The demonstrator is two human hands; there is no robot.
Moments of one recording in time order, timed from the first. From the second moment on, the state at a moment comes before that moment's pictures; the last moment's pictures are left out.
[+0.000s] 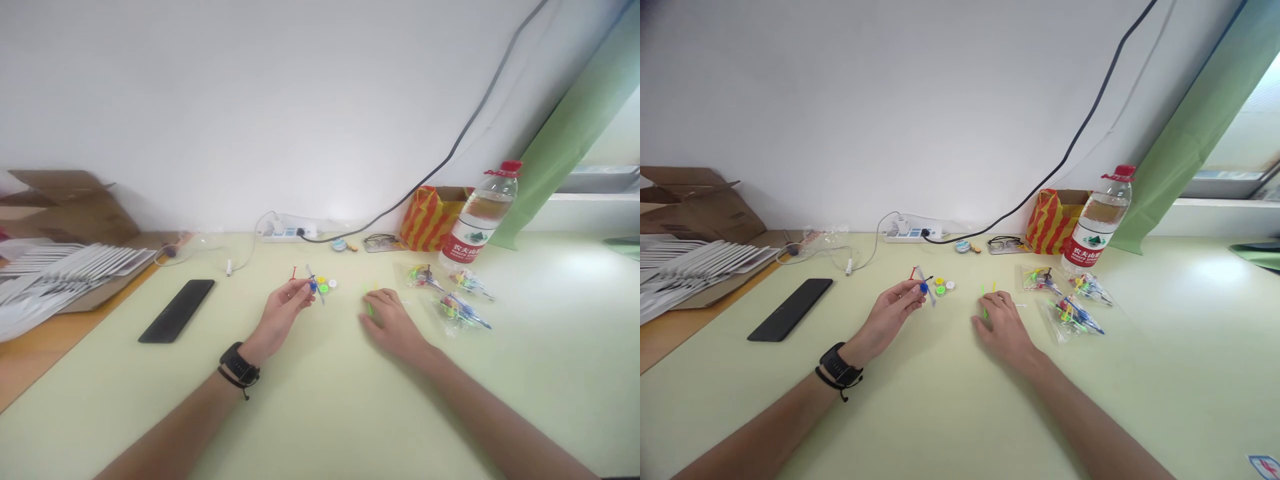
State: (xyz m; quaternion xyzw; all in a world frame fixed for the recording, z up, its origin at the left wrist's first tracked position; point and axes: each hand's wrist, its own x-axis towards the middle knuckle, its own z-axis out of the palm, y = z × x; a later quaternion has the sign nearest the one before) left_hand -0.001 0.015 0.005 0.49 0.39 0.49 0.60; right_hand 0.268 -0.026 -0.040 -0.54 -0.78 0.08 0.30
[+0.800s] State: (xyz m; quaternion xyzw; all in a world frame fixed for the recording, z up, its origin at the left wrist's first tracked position) left_hand -0.001 0.018 0.004 0.46 0.40 0.54 0.58; right_hand 0.257 -0.025 -0.031 -0.50 -0.69 0.25 0.46
